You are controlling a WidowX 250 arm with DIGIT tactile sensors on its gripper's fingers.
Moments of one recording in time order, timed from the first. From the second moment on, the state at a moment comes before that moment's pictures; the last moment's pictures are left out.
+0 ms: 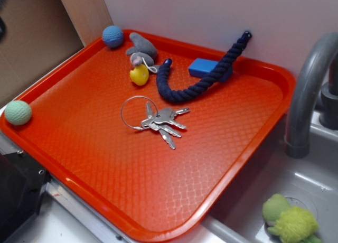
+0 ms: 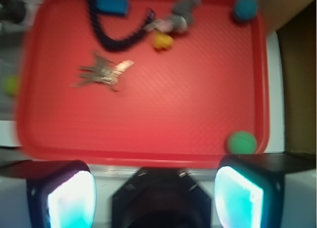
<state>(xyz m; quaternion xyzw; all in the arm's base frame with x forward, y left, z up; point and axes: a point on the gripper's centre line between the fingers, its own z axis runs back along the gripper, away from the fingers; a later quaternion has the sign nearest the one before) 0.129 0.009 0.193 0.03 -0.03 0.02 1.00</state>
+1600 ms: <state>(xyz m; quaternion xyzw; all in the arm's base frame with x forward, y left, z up) 0.108 0.130 0.027 0.17 0.07 -0.06 0.98</state>
